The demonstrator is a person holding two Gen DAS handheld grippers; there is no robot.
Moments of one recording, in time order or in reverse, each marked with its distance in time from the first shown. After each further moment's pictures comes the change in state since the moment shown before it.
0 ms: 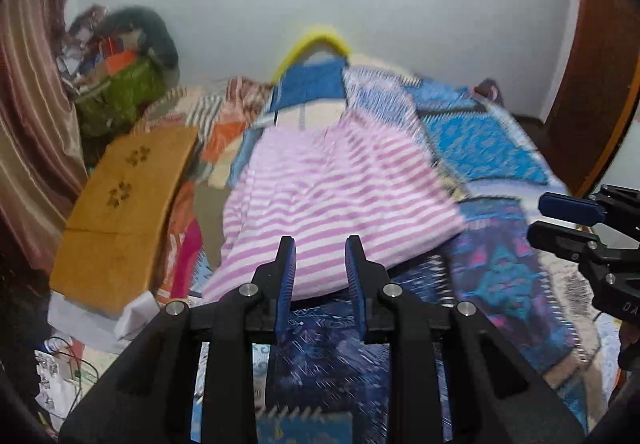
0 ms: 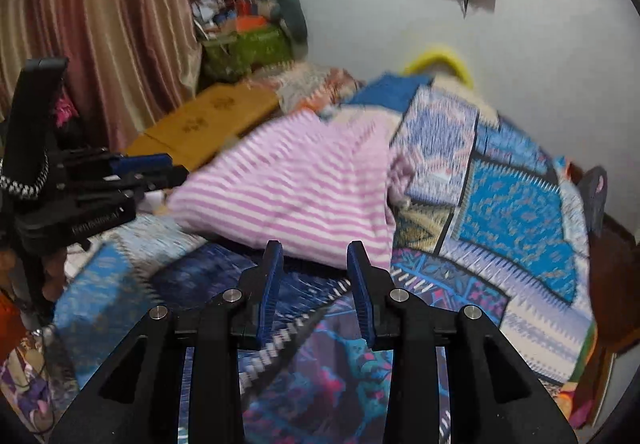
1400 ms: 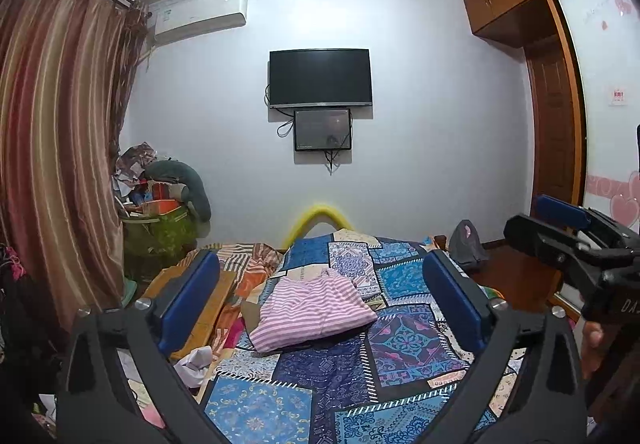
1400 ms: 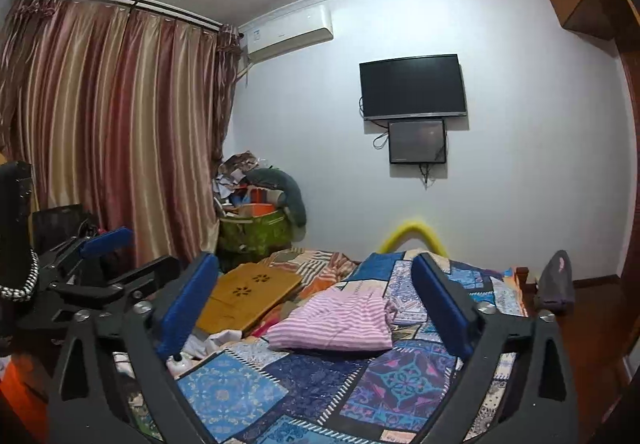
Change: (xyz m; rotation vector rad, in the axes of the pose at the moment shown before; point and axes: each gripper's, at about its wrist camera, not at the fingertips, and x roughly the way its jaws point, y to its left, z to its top) left arm -0.360 -0.062 -0.102 0.001 -0.620 0.042; right arm -0.283 0.113 -0.060 0.047 -0.666 -0.085
